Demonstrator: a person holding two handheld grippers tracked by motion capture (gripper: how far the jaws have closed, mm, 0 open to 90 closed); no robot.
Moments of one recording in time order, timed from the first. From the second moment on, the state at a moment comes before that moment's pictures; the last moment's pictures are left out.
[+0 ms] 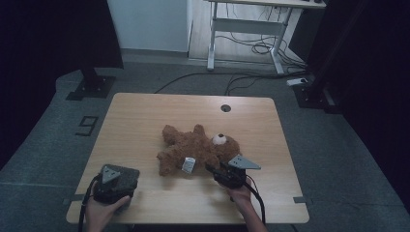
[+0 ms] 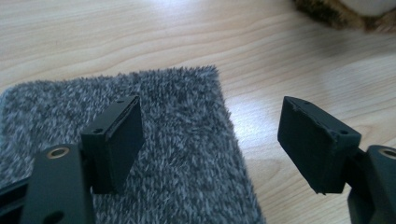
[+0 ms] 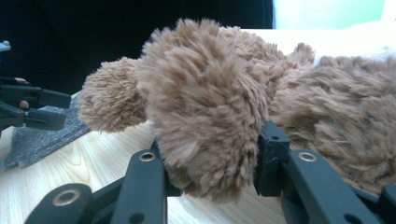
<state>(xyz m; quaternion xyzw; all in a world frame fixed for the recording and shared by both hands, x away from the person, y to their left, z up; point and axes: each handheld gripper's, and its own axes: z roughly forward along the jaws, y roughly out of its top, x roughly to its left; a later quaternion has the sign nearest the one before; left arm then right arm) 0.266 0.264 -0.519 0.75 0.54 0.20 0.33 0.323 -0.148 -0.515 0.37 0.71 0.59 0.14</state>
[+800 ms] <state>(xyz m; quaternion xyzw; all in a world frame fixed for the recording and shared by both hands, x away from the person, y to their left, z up) 0.272 0.264 -0.541 0.75 0.55 0.23 0.29 0.322 -0.150 -0.516 0.37 0.71 0.59 0.13</state>
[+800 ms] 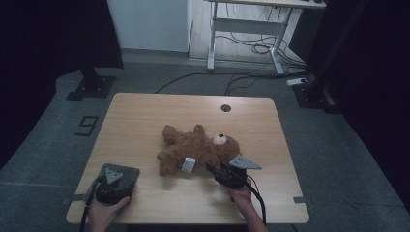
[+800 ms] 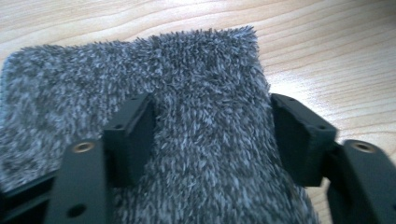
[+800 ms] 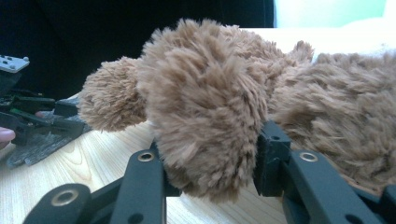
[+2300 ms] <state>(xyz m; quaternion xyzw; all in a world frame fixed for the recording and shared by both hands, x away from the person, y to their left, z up) 0.277 0.224 -0.488 0.72 0.49 0.19 0.45 0.328 -0.157 -0.517 0.36 0.71 0.59 0.12</state>
